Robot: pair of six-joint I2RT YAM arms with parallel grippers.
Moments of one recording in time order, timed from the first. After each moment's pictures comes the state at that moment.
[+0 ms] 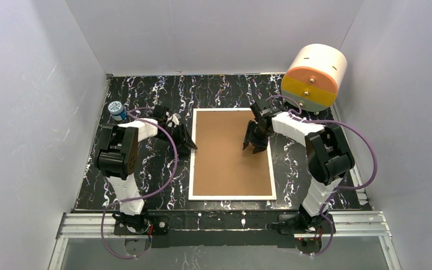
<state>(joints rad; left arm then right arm) -0.19 1.87 1.06 -0.45 0.68 -0.53 0.48 1.79 1.18 -0.66 -0.14 0.71</state>
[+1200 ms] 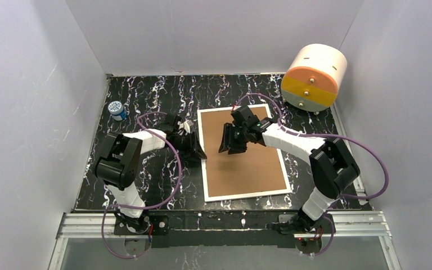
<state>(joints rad) -0.35 1.75 0.86 -0.26 0.67 -0.61 0.73 1.66 1.13 -0.47 -0.20 0.74</state>
